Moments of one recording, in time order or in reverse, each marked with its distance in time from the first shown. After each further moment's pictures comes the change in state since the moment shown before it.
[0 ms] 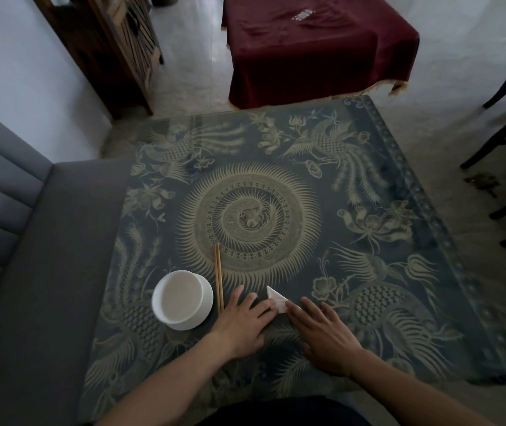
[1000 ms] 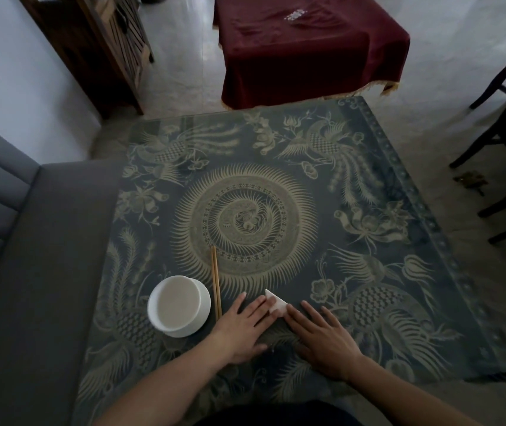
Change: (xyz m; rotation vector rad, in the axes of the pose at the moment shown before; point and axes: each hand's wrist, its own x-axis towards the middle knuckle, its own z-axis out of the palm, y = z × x) left_hand 0.009 -0.005 0.005 0.060 -0.160 0.084; right_hand -0.006 -0.005 0.003 0.004 0.151 0.043
